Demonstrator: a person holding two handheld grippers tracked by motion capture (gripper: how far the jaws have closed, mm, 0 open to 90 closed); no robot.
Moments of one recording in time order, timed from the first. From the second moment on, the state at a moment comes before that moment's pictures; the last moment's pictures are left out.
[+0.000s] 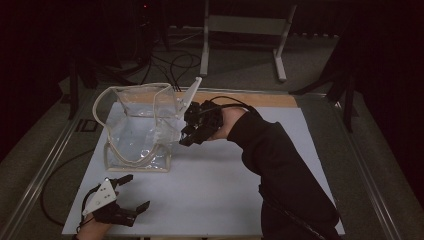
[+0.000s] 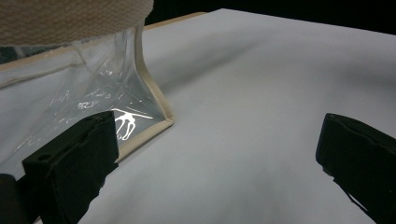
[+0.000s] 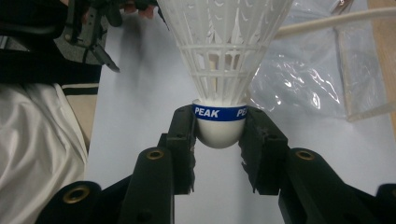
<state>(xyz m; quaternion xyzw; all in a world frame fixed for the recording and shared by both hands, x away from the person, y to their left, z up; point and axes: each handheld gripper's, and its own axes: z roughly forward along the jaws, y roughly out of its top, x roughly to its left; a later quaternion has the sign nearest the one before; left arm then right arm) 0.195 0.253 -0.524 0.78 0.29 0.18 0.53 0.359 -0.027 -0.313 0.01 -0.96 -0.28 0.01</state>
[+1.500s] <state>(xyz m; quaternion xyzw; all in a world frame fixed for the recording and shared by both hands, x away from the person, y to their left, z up) 0.195 0.254 -0.524 0.77 0.29 0.17 0.53 0.364 0.066 -0.334 0.00 -0.96 -0.28 0.02</state>
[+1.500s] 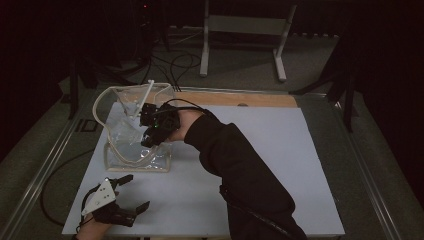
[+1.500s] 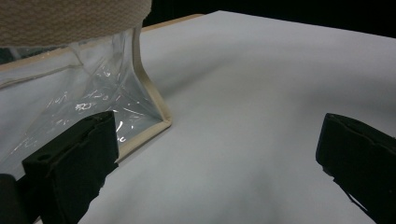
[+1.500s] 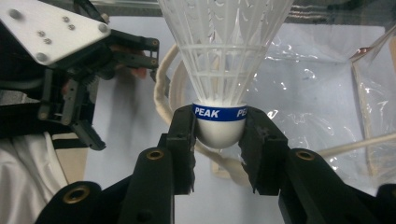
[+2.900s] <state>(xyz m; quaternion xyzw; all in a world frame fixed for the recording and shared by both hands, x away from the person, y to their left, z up) 0.196 0.254 -0.525 0.78 0.29 0.17 0.54 0.366 0.107 -0.378 -0.04 -0.98 -0.18 0.02</state>
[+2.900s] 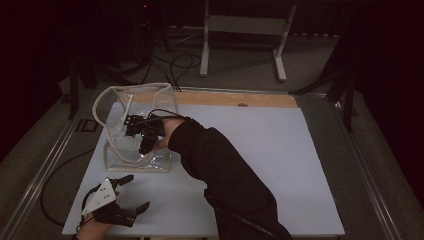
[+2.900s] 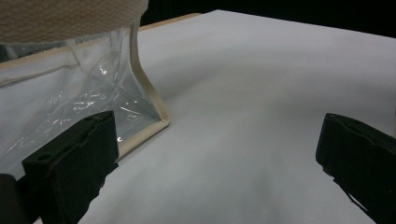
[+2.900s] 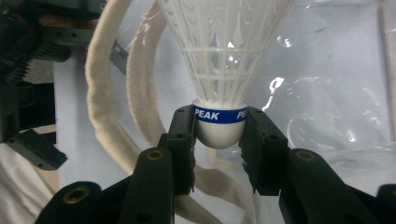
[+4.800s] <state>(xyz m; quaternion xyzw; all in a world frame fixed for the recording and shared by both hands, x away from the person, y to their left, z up) 0.197 0.252 -0.526 0.78 0.29 0.17 0.53 0.356 0.082 -0.337 -0.08 -0.96 -0.25 -0.03</state>
